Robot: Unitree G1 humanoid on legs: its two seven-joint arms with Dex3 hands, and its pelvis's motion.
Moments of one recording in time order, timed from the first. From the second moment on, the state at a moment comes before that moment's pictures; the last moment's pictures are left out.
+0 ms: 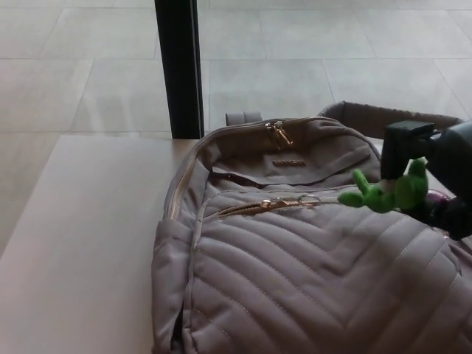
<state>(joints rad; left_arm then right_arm) 0.16 0.53 0.30 1.23 -0.12 -0.22 -0.36 -0.32 -0.73 0.08 -0.27 -0.72 -0.04 0.20</state>
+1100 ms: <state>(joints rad) 0.17 0.53 0.31 1.23 -0.13 -0.21 -0.36 -0.22 -1.06 0.03 0.20 -0.88 -0.27 -0.12</state>
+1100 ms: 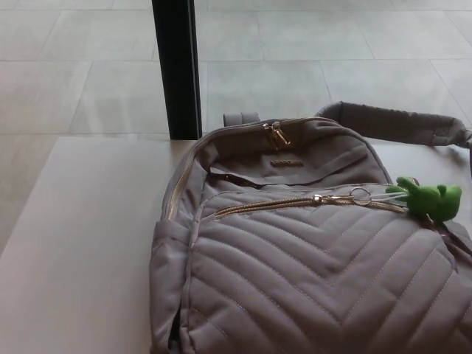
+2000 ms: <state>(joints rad) 0.19 0.53 0.32 1.25 -0.13 -0.21 -0.39 -0.21 -1.00 0.06 0.11 -0.91 -0.27 -0.24</state>
